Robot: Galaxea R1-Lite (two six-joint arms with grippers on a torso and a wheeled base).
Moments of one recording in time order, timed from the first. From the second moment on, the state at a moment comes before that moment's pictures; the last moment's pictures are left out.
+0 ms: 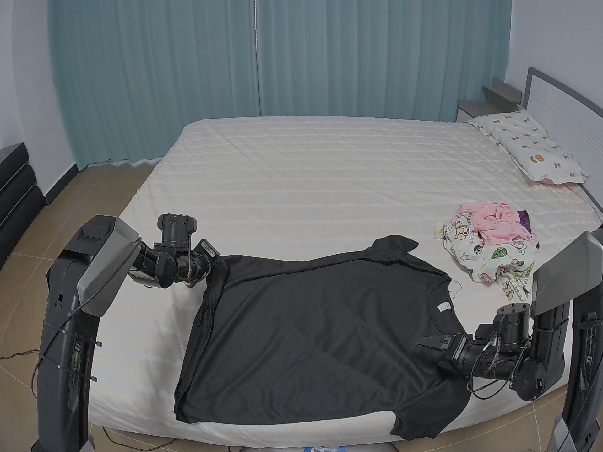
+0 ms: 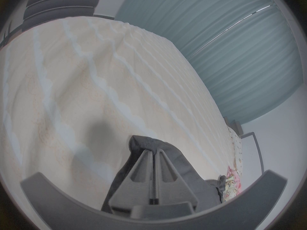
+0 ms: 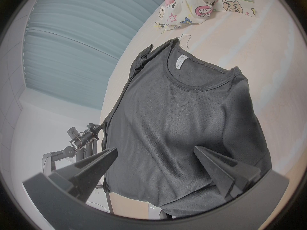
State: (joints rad) left arm -0.11 2.63 -1.67 -0.35 -0.06 -0.90; right arm 0.18 2.35 -0.17 -1.55 0.36 0.86
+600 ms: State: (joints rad) left arm -0.08 2.65 -1.76 -0.34 -0.04 -0.71; right arm 0.20 2.36 -0.17 -1.55 0.34 0.85
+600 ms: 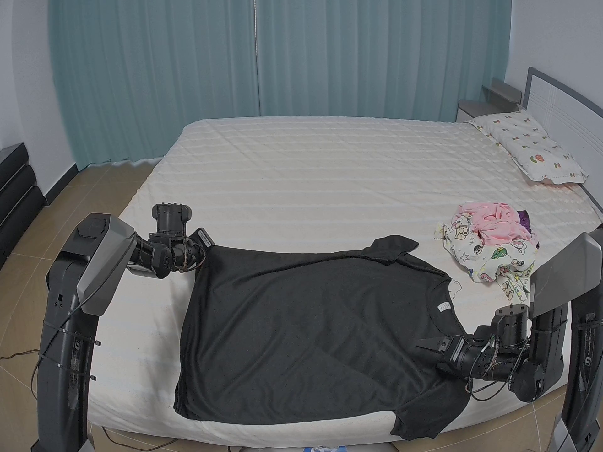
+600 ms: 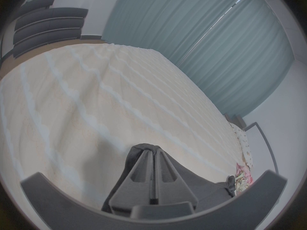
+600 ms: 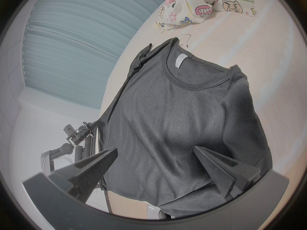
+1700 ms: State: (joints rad) left arm -0.05 2.70 -1.80 -0.32 -0.13 -0.71; right arm 0.20 2.36 -0.17 -1.55 0.34 0.85
